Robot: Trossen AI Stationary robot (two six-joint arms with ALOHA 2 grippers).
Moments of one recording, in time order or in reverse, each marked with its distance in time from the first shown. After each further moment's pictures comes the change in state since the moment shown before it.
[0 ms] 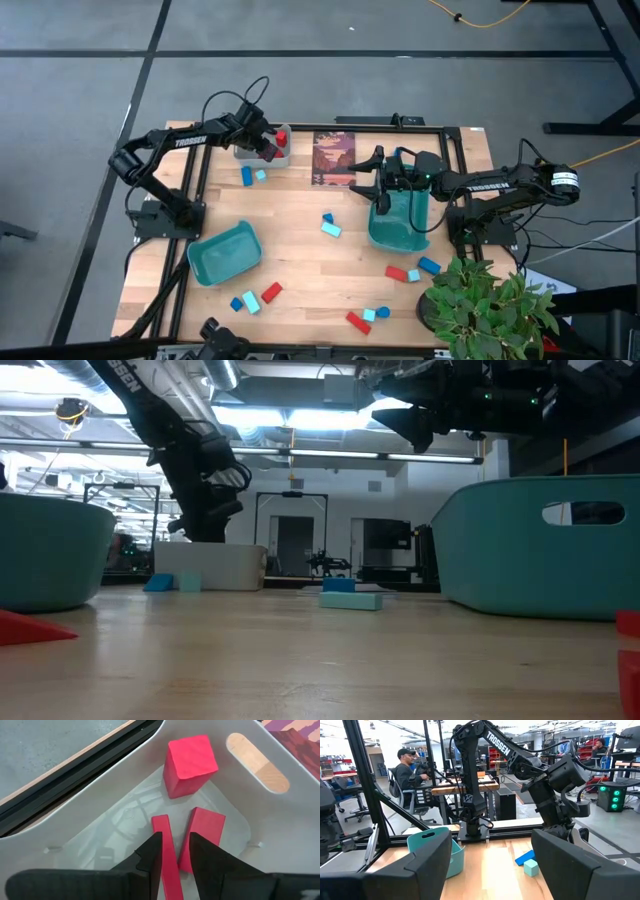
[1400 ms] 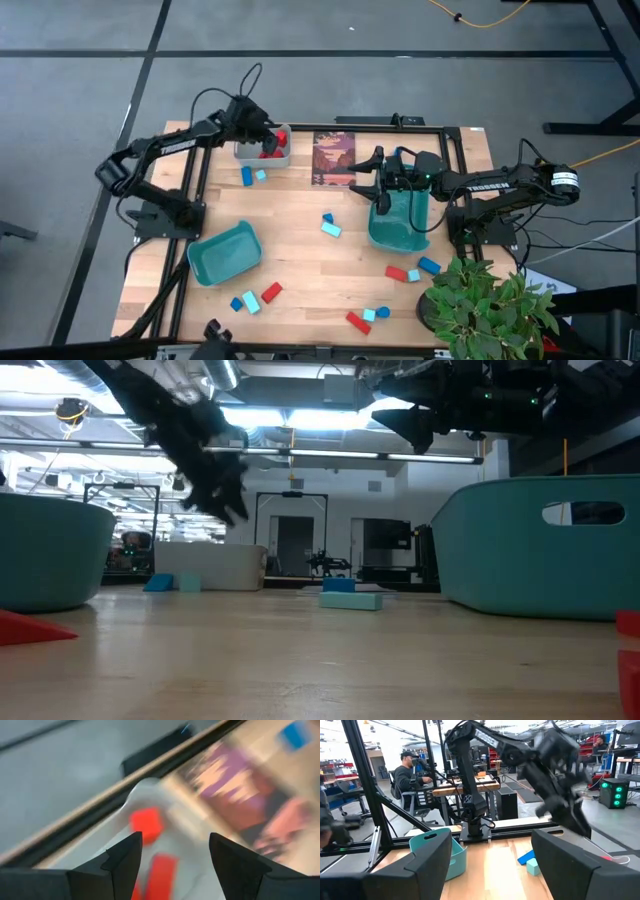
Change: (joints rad) left arm -0.029 -0.166 0.000 0.109 0.092 -0.032; right arm 0.001 0.000 0.000 0.000 0.000 0.026
